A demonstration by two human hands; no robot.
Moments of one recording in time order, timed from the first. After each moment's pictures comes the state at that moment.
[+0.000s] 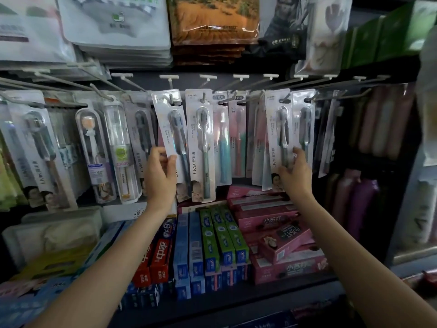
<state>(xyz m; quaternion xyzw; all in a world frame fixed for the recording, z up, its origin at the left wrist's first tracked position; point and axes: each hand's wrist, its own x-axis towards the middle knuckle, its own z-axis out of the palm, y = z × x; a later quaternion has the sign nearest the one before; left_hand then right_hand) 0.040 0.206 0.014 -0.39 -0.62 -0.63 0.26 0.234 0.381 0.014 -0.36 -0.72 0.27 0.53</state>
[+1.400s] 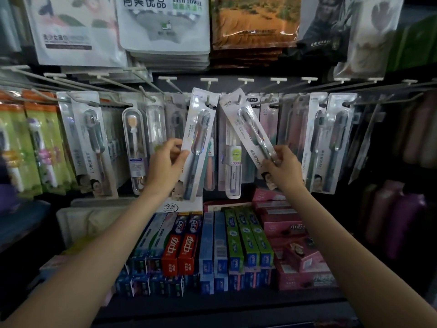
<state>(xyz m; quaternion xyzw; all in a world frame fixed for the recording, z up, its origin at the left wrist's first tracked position) 0.024 0.149 0.046 -0.43 -0.68 -0.54 0.24 0.178 0.333 0.039 -0.23 -0.77 0.34 0.49</state>
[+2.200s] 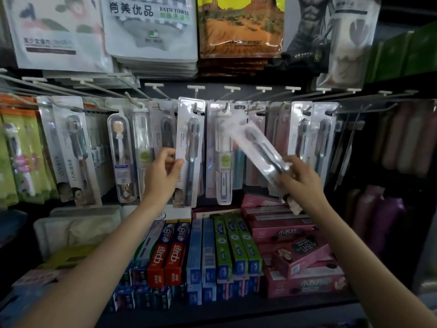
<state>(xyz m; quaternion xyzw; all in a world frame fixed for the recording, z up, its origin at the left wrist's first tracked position) 0.025 0.169 0.034 -0.42 -0.66 -0.57 0.24 0.243 0.326 0.043 -0.20 -0.82 0.25 0.47</state>
